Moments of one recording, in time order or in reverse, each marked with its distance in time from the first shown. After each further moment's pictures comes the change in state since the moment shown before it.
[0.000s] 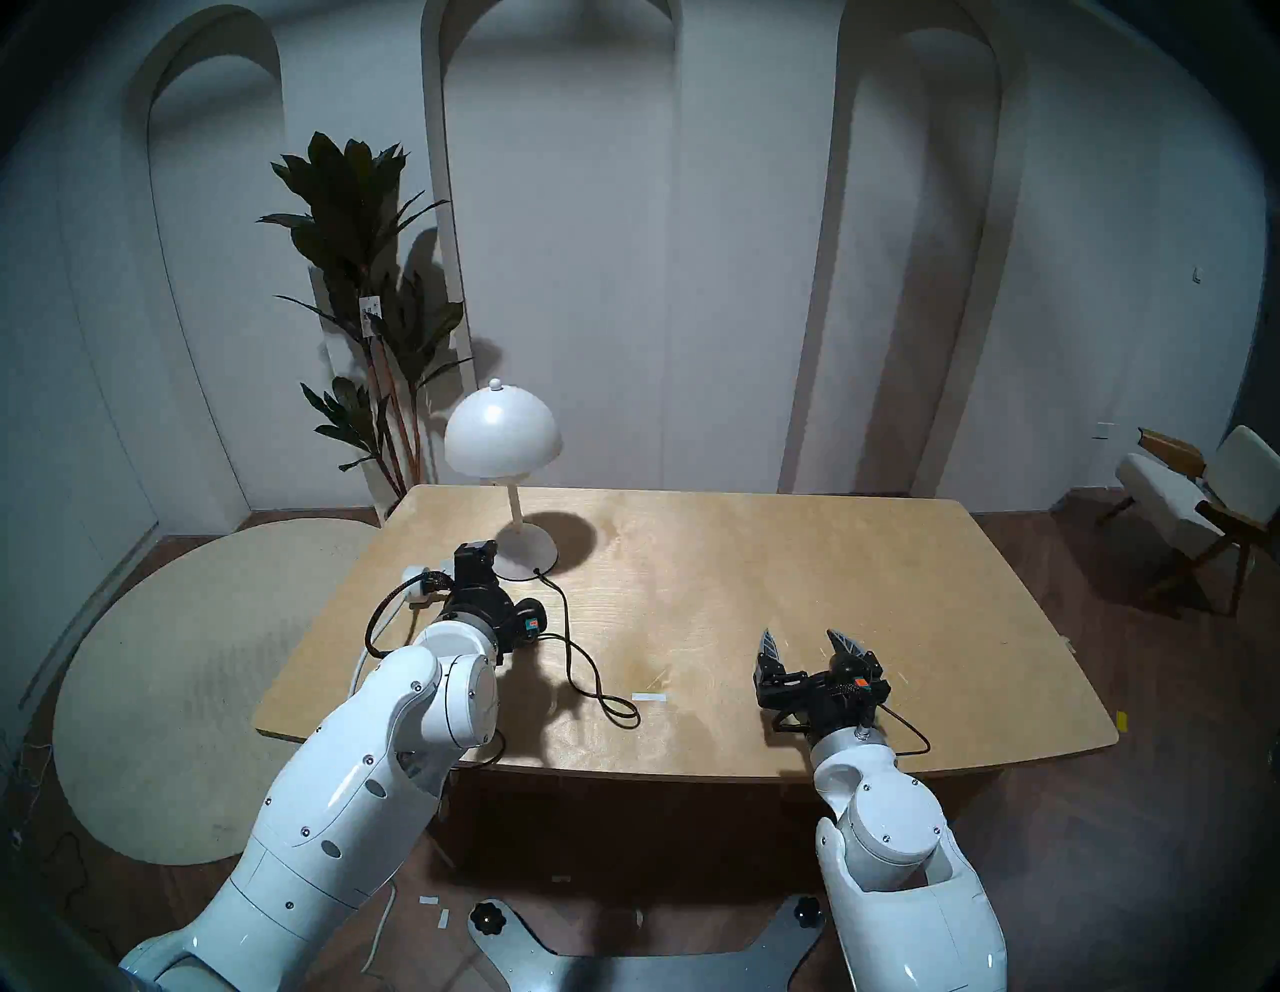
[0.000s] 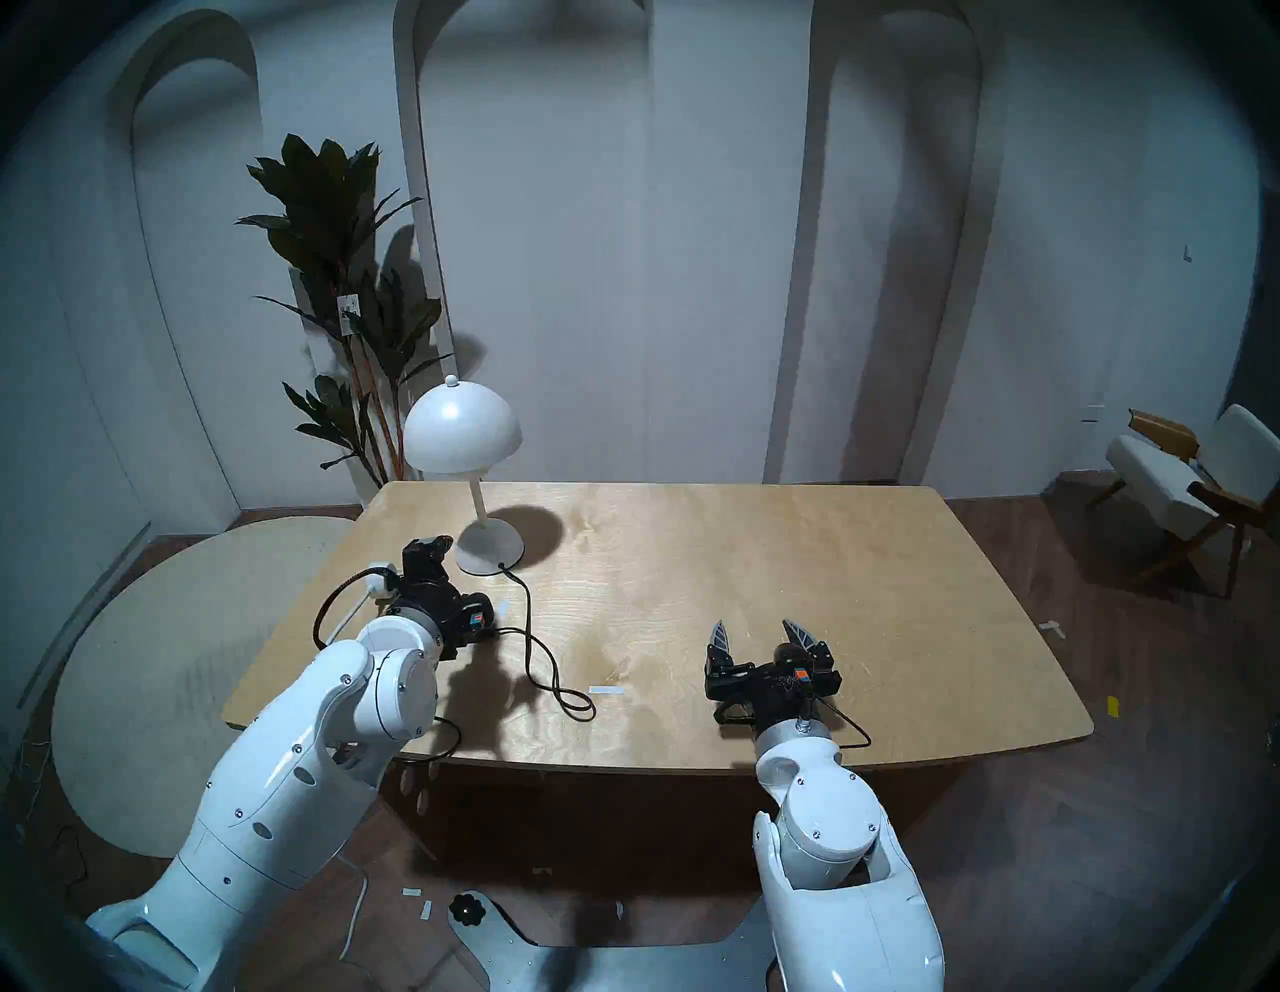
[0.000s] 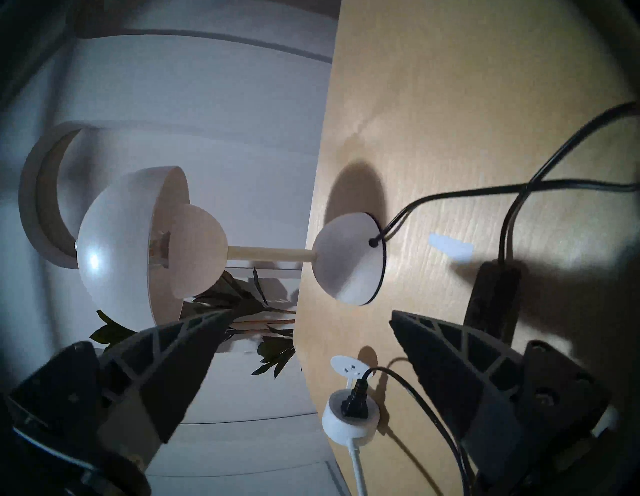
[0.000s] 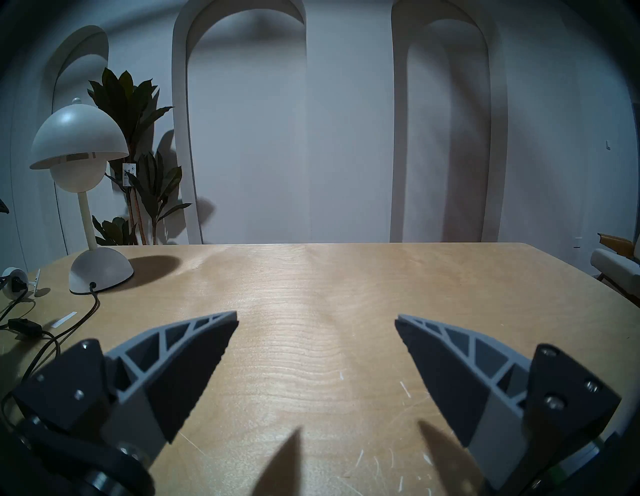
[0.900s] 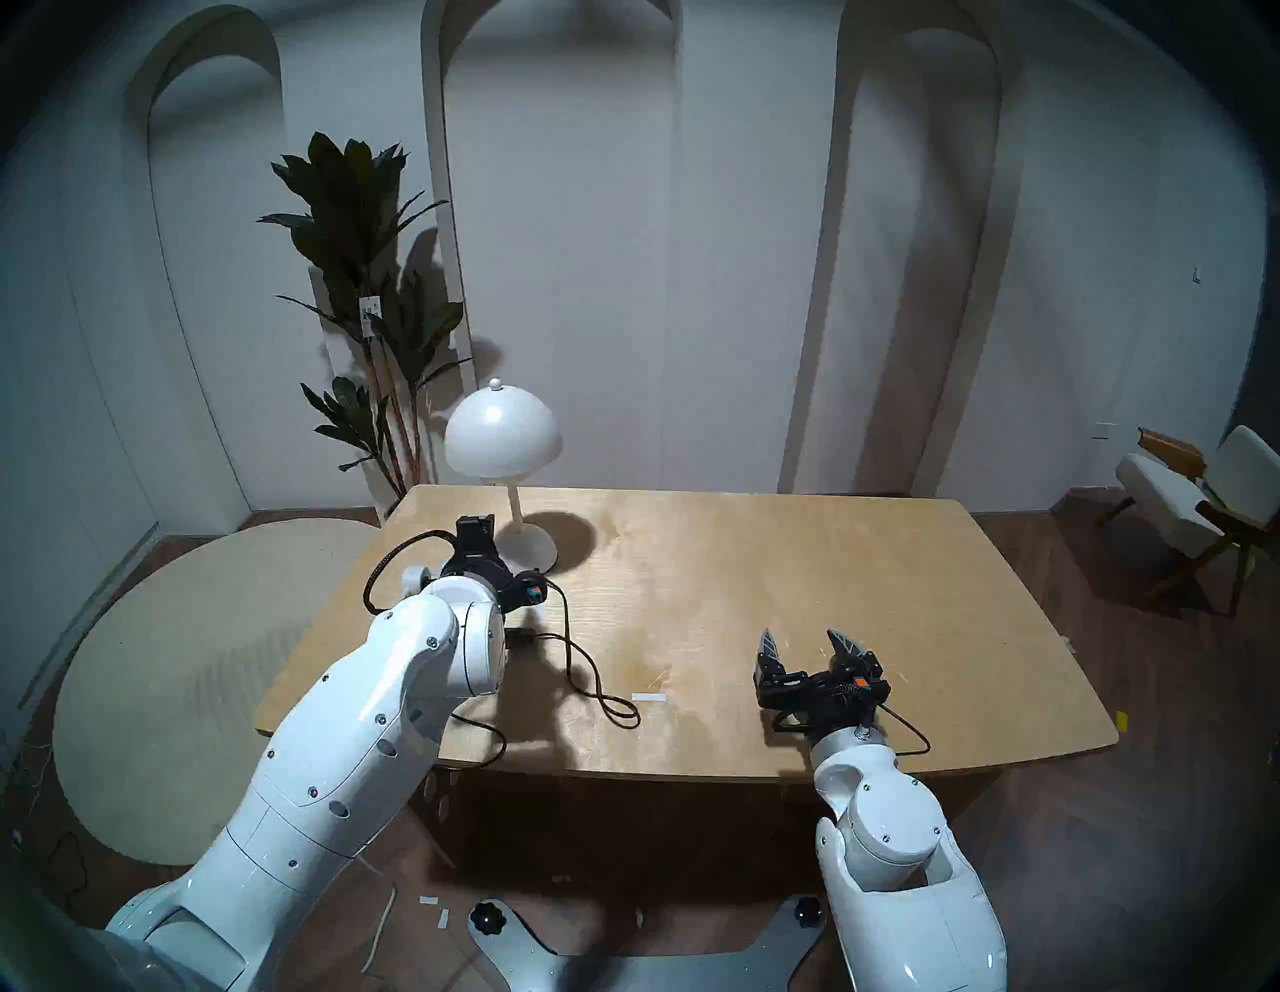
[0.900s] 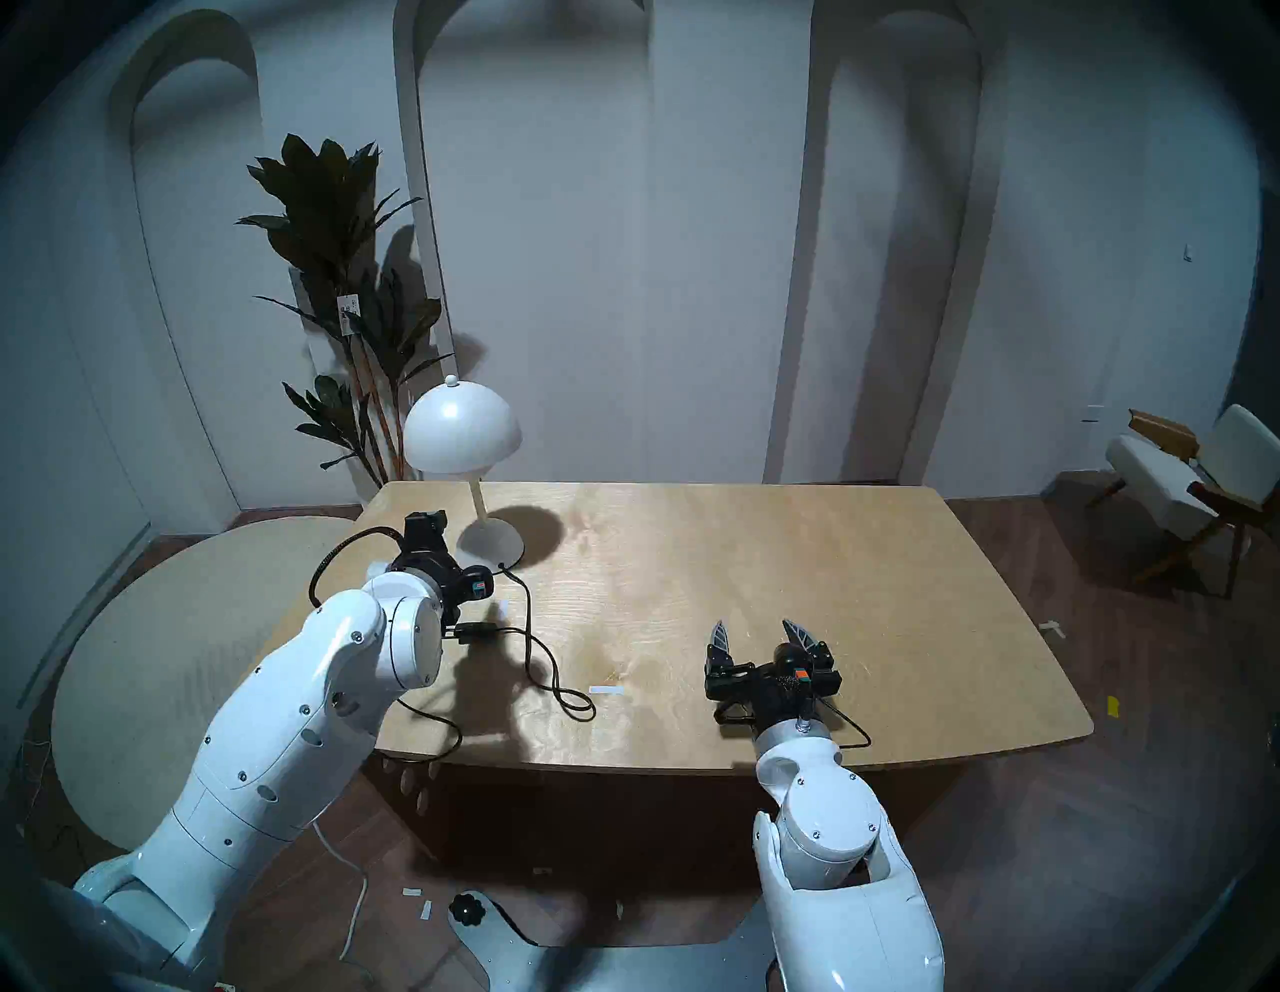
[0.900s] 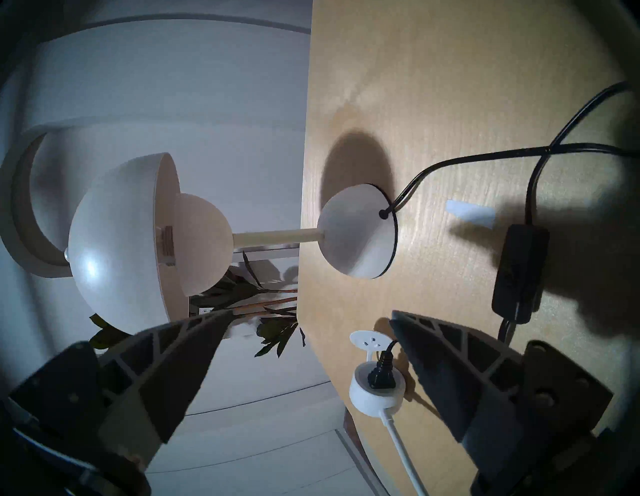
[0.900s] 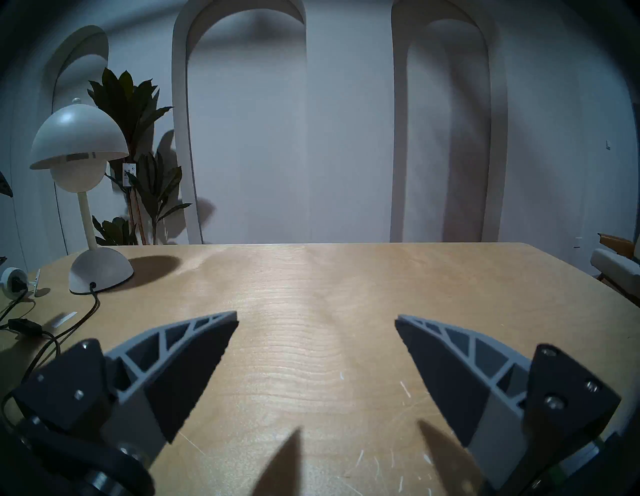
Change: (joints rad) left arm -0.128 0.023 0.057 -0.044 0.120 0.135 -0.299; right arm 0.000 0.000 0.000 0.000 0.000 0.000 0.000
